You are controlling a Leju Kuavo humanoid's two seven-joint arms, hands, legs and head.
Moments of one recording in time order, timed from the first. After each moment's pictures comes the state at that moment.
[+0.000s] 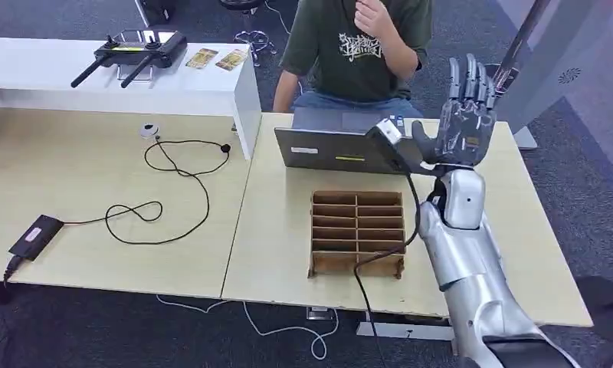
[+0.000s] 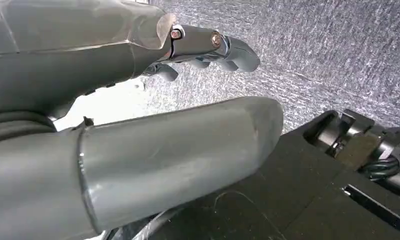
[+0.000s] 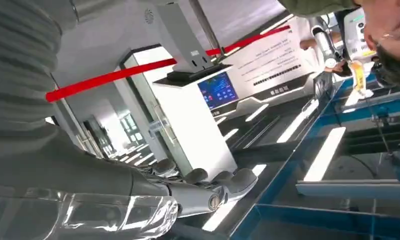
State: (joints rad) left arm -0.18 -0.27 -0.04 -0.25 -1.12 0.06 0.24; right arm -0.77 0.08 0.09 -0.85 1.45 -0.69 0.09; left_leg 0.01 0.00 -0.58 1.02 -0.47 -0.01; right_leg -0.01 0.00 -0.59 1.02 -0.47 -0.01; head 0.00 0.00
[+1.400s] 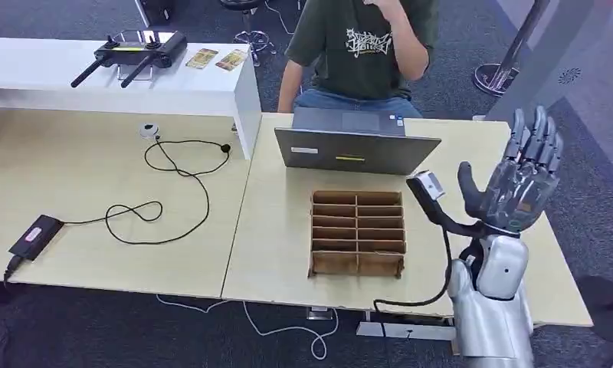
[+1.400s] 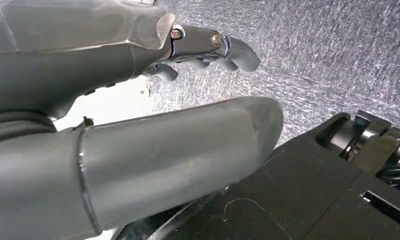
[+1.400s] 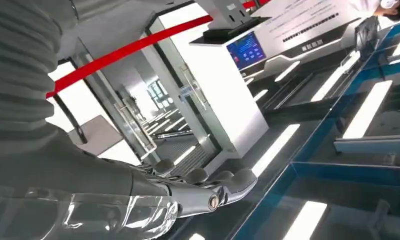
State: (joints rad) left arm -0.18 -0.26 -0.03 -0.25 -1.16 0.06 0.25; right arm -0.38 0.03 0.00 -1.36 1.53 -0.69 0.13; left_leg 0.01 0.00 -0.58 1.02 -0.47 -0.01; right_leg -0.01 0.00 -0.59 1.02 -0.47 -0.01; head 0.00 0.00
